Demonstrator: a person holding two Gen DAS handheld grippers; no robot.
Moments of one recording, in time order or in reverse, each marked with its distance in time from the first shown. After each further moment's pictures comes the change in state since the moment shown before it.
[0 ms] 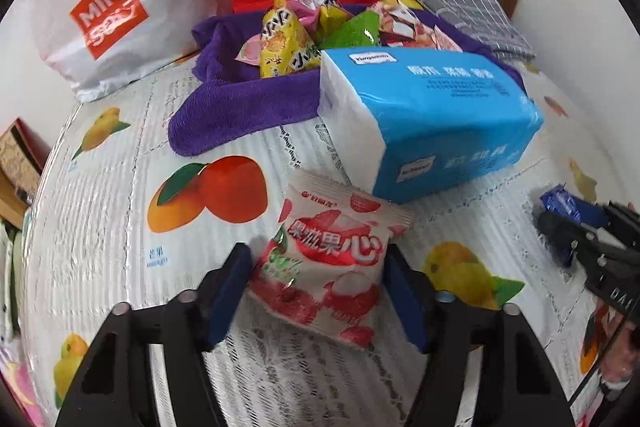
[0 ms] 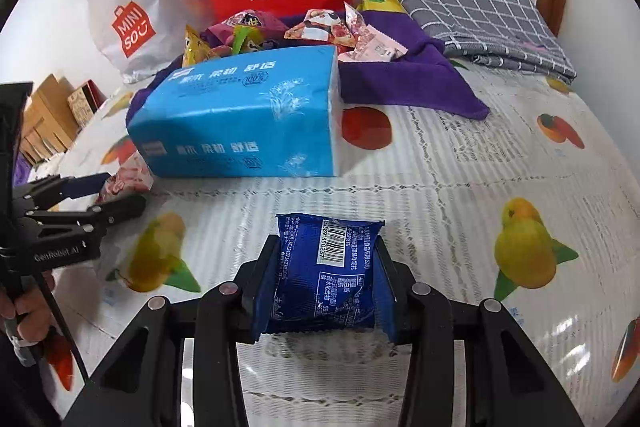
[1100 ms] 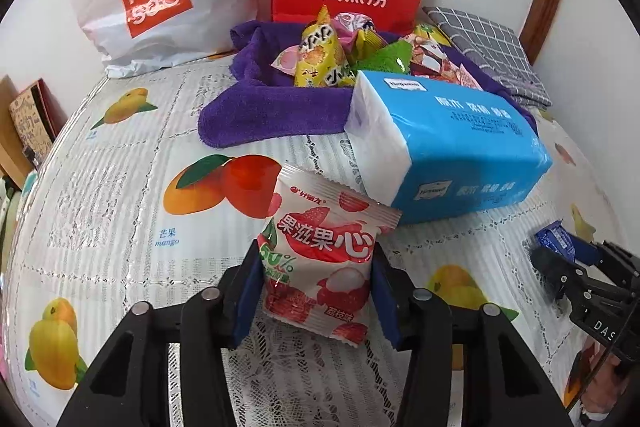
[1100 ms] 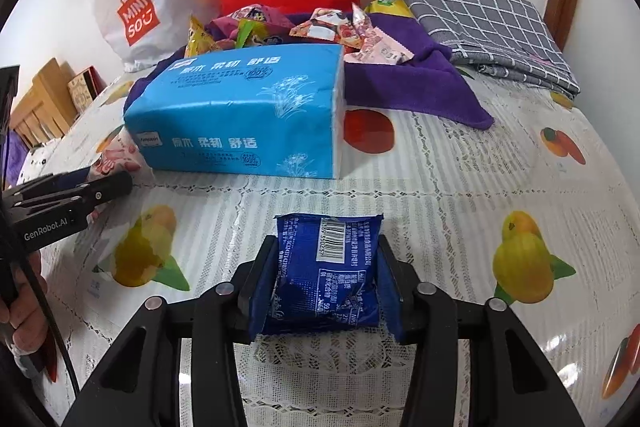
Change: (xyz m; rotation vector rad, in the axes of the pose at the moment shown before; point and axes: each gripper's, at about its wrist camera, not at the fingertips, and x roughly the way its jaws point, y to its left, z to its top) left arm -0.005 0.011 -0.008 -0.152 -0.081 -0.004; right arm 0.004 -0.001 0.001 -0.023 -0.003 -0.002
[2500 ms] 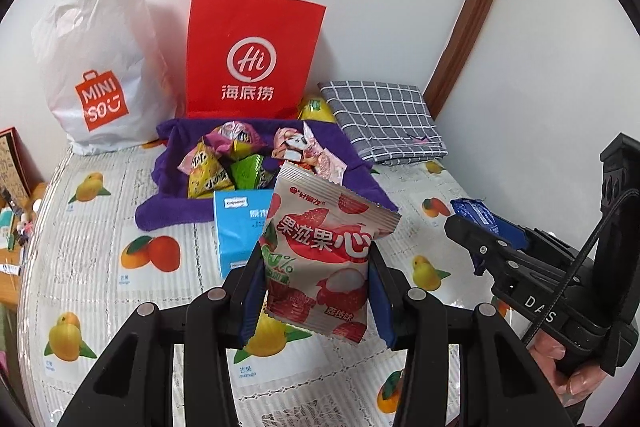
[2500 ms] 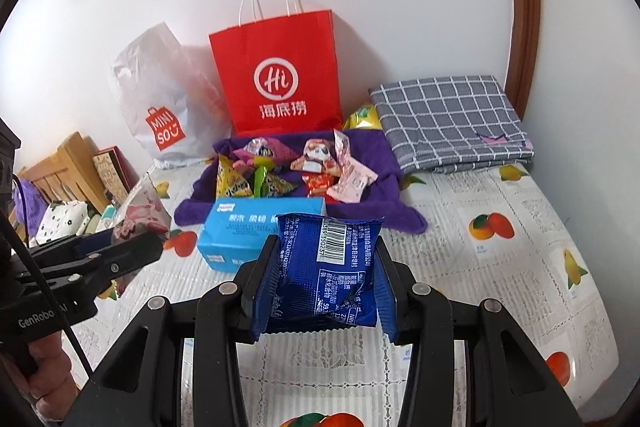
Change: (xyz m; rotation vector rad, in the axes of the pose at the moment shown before) left arm -0.142 -0.089 0.047 0.025 -0.129 -0.212; right arm -0.150 -0.016 0.063 0.050 -0.215 0.024
